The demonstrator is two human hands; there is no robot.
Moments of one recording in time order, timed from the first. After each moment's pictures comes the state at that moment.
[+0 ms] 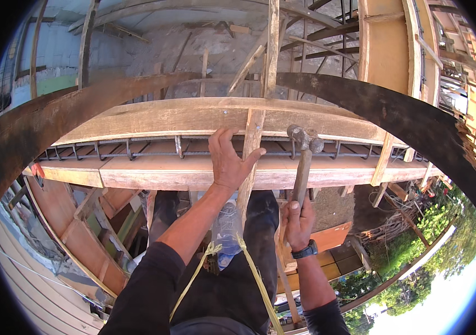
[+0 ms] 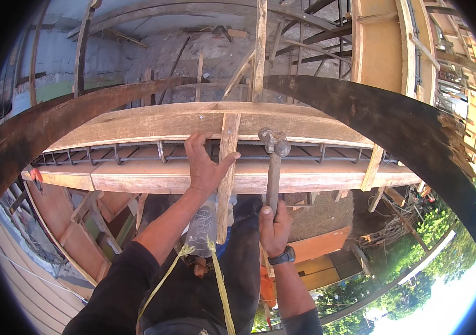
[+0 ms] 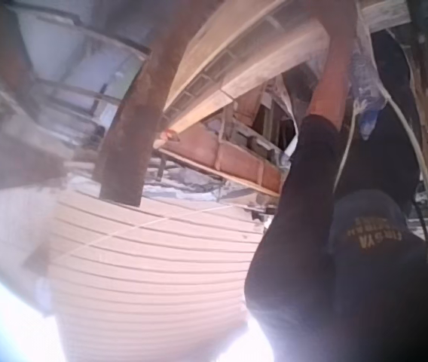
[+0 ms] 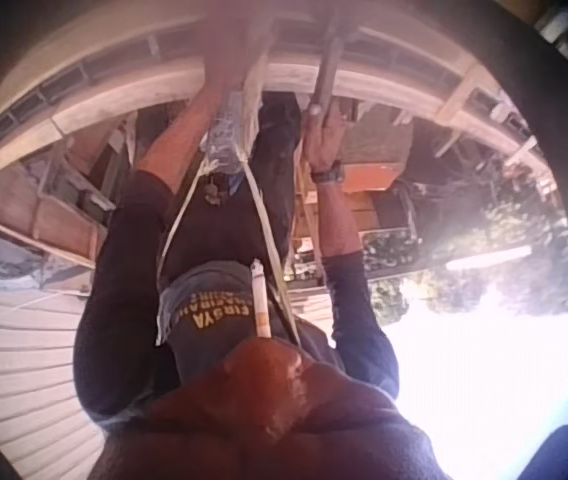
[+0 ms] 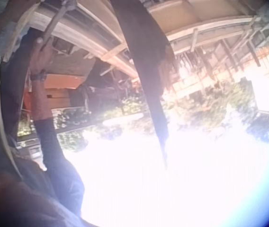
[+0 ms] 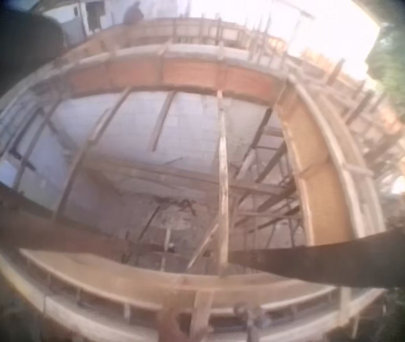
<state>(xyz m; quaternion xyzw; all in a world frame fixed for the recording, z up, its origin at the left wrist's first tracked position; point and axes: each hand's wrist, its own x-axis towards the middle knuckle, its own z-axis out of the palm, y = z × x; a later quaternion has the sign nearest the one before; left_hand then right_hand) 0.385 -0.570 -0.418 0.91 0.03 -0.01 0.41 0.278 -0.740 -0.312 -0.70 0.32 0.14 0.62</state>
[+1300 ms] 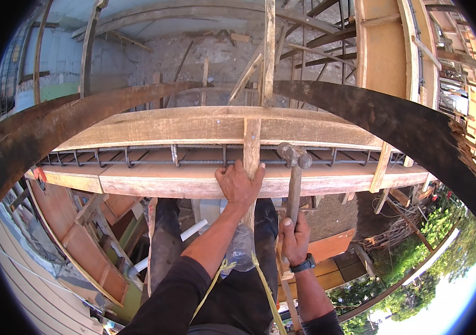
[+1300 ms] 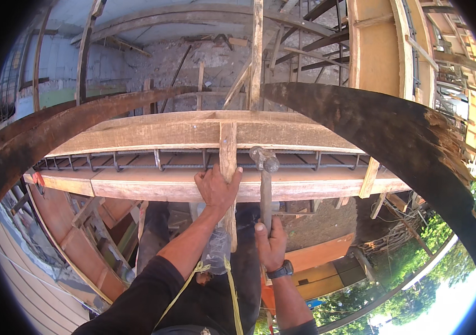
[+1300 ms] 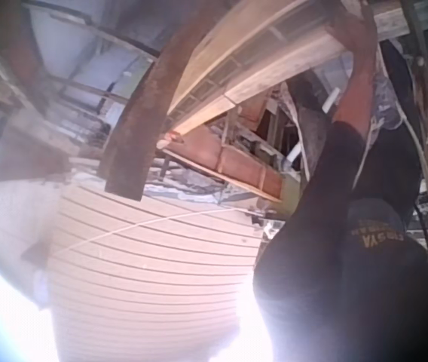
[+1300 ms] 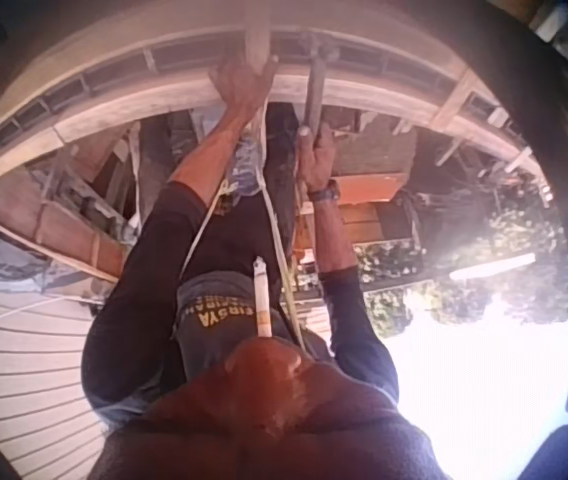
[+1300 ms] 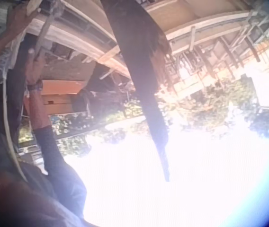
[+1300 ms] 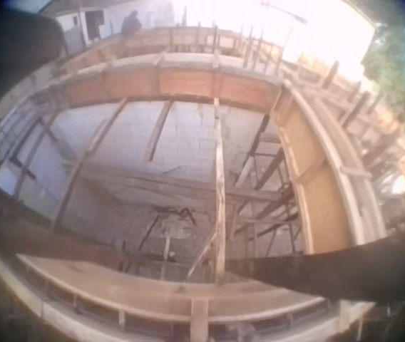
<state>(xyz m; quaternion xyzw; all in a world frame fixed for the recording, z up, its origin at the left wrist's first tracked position) 0.347 -0.615 -0.430 0.93 0.12 -0.17 0.29 0.259 -0.755 -0.303 -0.69 0.33 0.17 0.62</state>
